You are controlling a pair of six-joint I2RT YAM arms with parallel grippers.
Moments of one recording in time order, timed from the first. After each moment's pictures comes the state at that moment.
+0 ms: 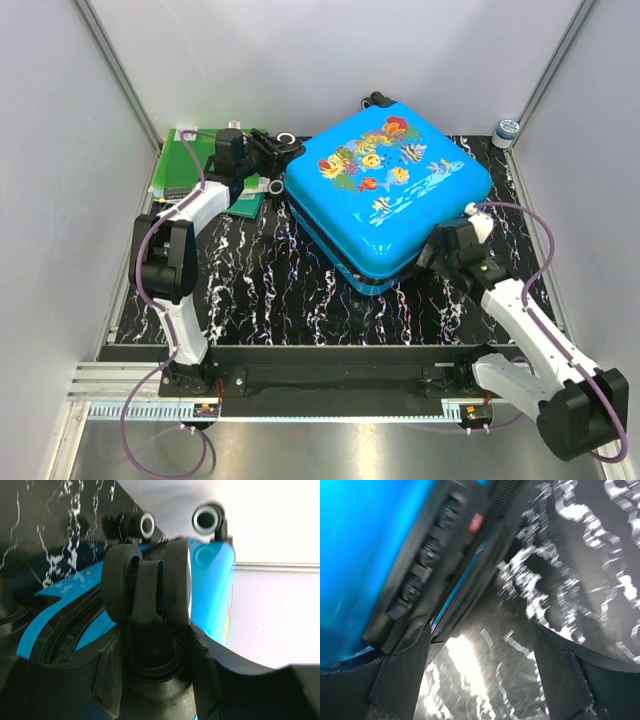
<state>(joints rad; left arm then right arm) -0.19 1.91 1.41 0.16 0.40 -1.20 0.40 0.97 0.73 -0.64 0.37 0.70</state>
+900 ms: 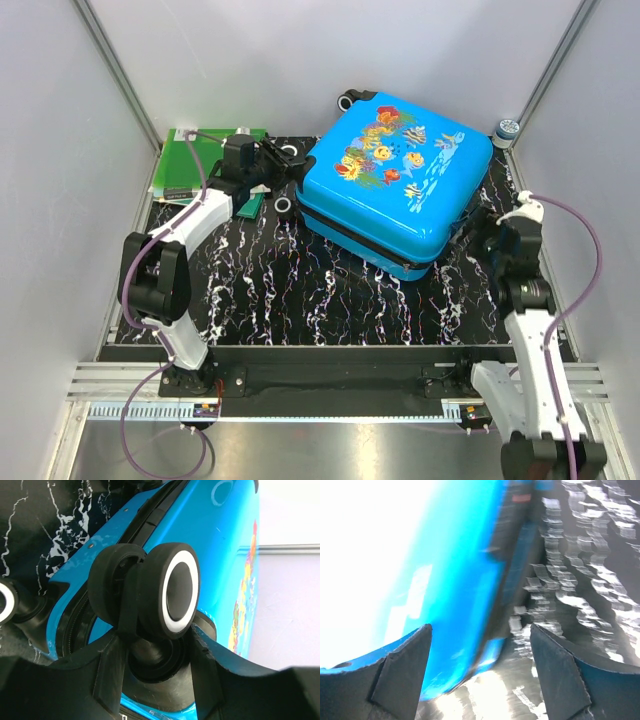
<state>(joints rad) -0.29 1.73 1.31 -0.01 0.27 -1.12 -0.05 0.82 0.75 -0.41 0.02 0.45</state>
